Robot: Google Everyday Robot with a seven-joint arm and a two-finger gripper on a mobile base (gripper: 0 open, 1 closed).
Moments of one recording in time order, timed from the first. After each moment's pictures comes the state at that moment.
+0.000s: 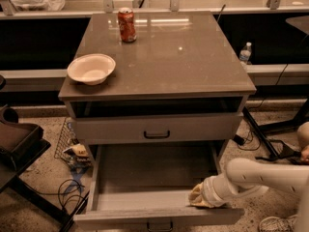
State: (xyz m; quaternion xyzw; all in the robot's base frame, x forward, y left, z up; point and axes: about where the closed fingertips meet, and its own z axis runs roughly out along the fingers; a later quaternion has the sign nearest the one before) arm 0.443 -0.157 0.401 -0.71 0.65 0.16 0.22
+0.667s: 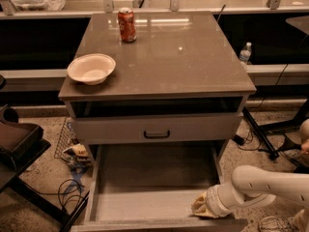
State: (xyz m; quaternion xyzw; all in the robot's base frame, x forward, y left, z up) arm 0.405 -0.164 0.402 -0.69 0.66 0.19 0.21
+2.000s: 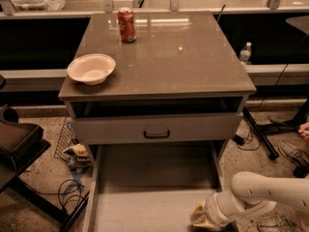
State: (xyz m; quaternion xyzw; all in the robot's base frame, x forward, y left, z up) arm 0.365 -0.155 0.402 -0.69 0.66 0.22 0.18
